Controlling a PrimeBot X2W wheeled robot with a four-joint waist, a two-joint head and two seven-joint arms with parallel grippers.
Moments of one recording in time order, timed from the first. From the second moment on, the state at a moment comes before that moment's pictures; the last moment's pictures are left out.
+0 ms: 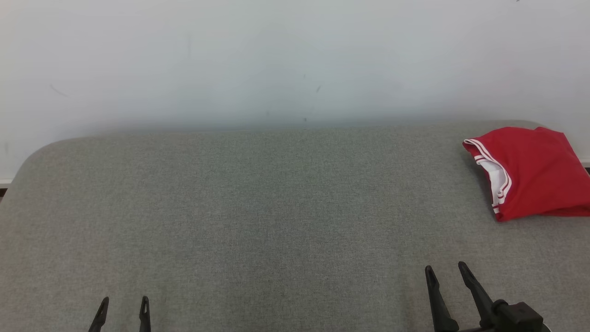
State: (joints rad) left arm 0.10 0.15 0.04 0.19 -0.08 -0.06 -0.26; right arm 0.06 -0.14 0.05 0.21 0.20 0.13 -0.26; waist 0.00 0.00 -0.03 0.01
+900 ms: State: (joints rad) left arm 0.07 0.11 0.05 0.24 -0.50 -0.08 -0.16; right arm 0.04 -0.11 0.01 0.25 0.59 0.13 -0.16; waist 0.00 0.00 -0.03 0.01
